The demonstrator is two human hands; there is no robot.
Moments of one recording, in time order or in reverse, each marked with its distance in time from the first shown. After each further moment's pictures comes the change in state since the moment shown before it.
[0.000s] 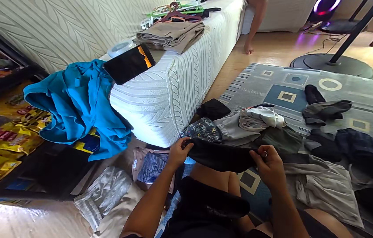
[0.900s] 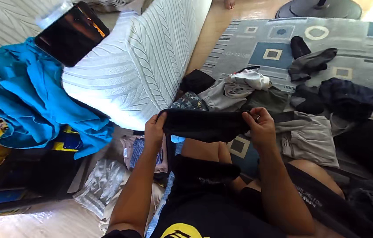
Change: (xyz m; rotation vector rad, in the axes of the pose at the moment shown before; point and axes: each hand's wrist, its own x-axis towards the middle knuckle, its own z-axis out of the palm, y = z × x) left_hand -0.015 0.025 -0.011 -0.357 0.178 0.103; right_hand 0.001 0.005 -0.007 0.295 0.114 0.308
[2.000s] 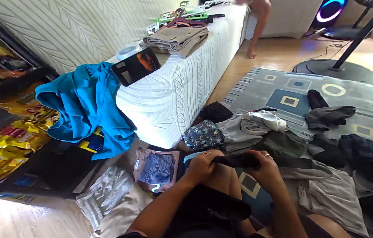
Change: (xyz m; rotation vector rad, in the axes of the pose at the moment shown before) left_hand -0.040 -0.025 0.058 0.648 -0.365 0.676; right_hand -0.002 -0.008 0.004 -0.667 -0.305 -0.256
